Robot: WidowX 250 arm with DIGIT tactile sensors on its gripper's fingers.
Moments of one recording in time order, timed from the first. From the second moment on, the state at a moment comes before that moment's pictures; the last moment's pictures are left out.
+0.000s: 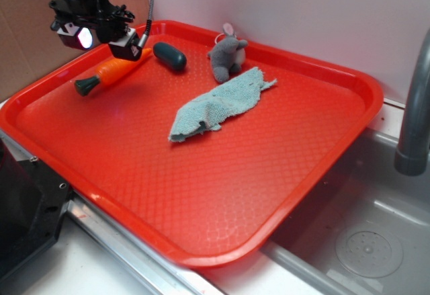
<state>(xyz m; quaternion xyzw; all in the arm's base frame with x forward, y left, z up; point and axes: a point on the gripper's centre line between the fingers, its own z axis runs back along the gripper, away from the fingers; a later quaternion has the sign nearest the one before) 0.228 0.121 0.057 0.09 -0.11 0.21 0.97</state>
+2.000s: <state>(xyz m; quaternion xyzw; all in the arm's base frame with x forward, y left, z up) 0.205 -0.002 0.137 -0.05 -0.01 0.08 1.00</state>
